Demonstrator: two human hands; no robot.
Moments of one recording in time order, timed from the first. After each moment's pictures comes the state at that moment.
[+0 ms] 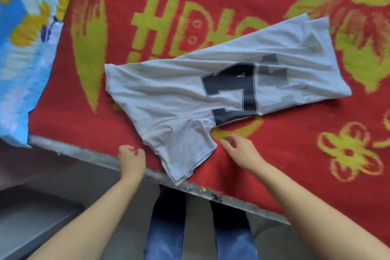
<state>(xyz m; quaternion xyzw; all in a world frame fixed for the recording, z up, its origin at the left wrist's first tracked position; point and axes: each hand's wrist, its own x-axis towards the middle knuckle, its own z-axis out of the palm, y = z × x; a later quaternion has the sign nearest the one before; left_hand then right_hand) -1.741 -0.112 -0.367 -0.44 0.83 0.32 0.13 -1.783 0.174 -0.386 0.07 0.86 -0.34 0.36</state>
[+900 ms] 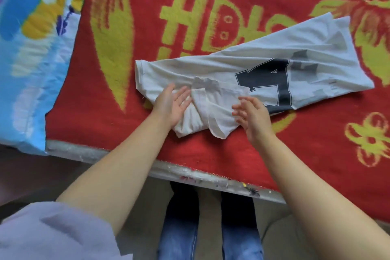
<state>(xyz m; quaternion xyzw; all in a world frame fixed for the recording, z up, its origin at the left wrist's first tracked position) -1.876 -0.157 -0.348 -0.45 0.35 0.80 0.19 -1.832 0.041 -0.339 0.37 0.60 -0.70 0.14</state>
